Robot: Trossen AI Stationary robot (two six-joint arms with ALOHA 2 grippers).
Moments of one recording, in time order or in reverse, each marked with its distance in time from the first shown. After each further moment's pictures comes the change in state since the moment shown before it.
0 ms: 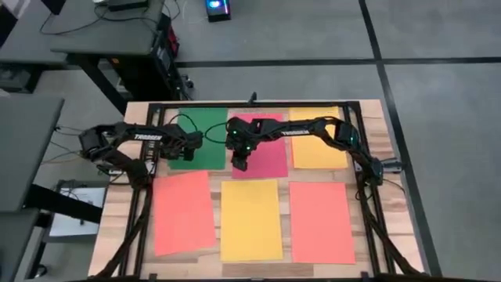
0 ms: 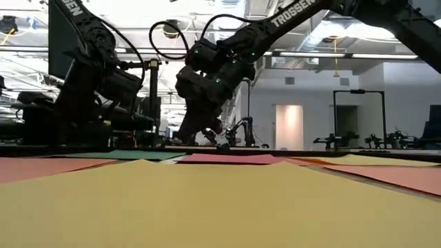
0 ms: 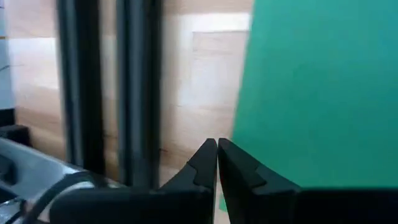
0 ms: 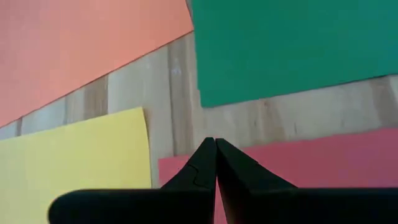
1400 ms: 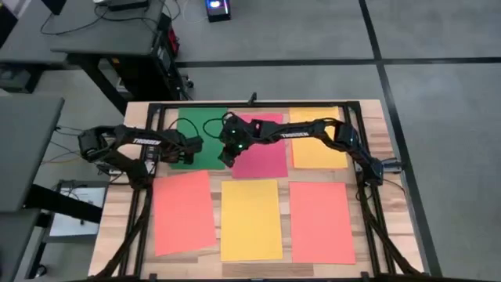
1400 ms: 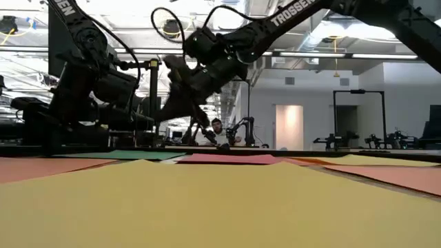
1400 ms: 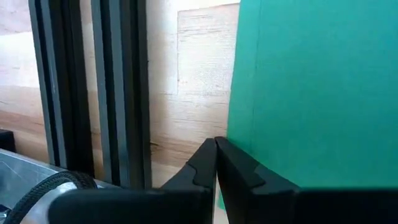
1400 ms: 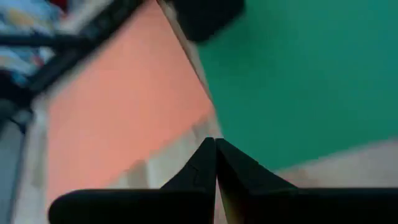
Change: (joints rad) left arm -0.073 0.000 -0.056 0.083 0.053 -0.010; right arm 0.044 0.005 -0.002 0.321 0.002 0.402
